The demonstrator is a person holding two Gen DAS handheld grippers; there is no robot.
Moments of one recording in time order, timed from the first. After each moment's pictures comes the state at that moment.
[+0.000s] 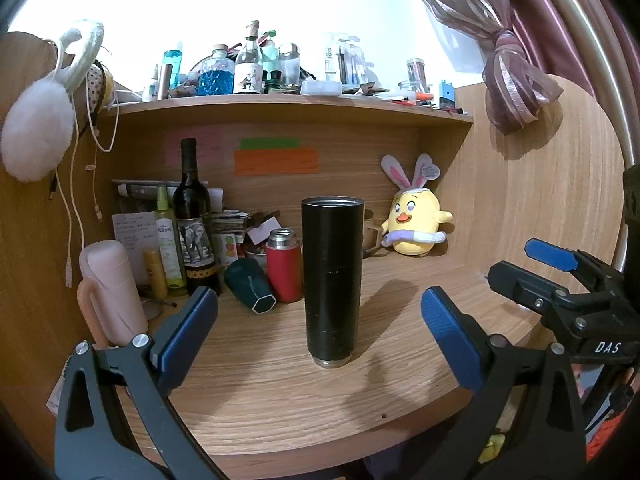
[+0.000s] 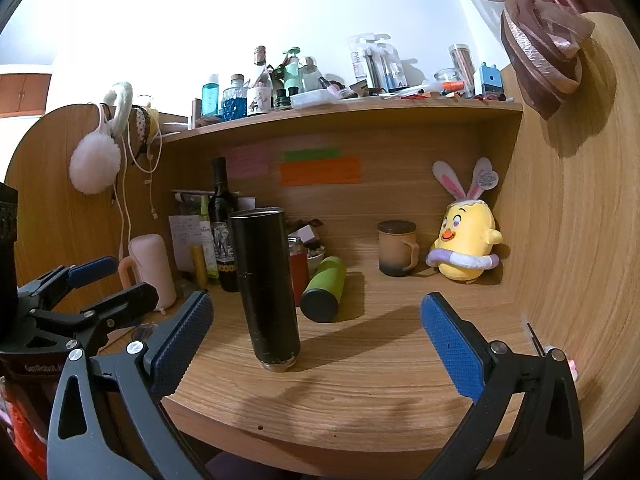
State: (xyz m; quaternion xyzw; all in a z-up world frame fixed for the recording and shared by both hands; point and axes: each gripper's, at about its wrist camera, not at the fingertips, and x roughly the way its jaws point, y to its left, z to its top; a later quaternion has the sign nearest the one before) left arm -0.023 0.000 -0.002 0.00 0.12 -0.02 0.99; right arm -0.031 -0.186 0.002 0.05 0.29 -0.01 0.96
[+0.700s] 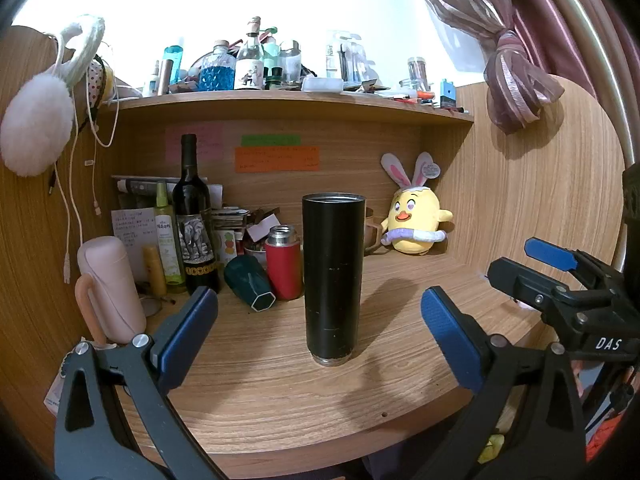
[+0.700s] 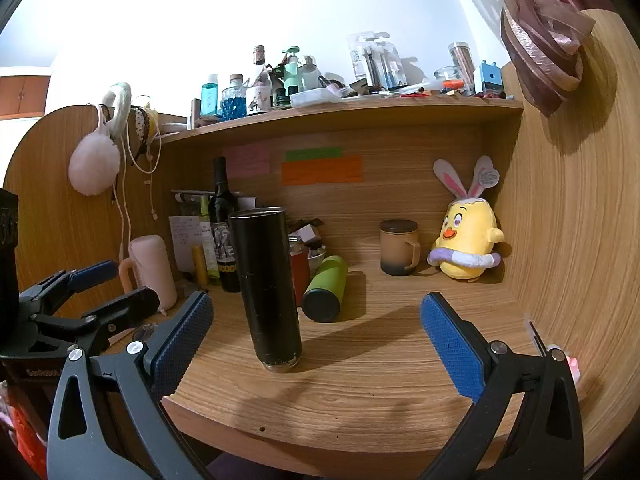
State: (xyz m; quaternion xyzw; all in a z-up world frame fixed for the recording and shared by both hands) left arm -0.020 0.002 -0.004 0.00 0.13 -0.02 0.99; right arm -0.029 -0.188 0.001 0.05 0.29 0.00 0.96
